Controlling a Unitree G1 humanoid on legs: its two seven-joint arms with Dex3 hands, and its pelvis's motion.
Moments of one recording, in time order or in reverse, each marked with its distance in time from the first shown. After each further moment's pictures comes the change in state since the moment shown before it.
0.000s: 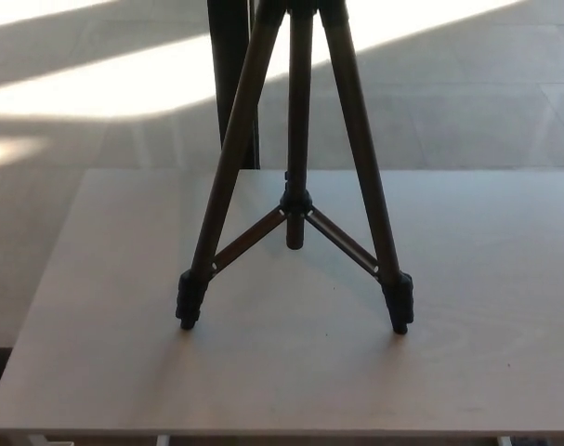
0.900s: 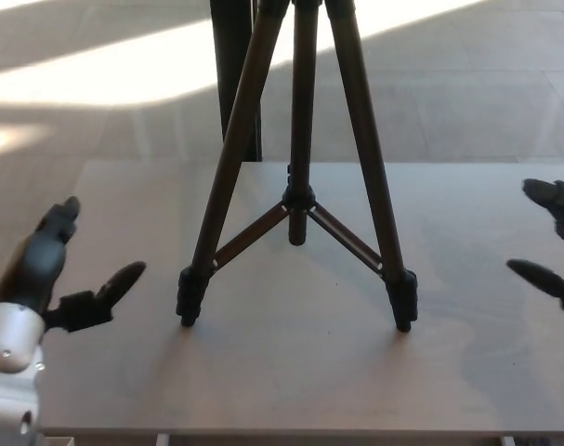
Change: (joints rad) left_arm -0.594 -0.108 -0.725 -0.382 0.258 0.081 0.071; right_arm -0.622 -0.018 0.750 -0.372 -0.096 0.177 0.048
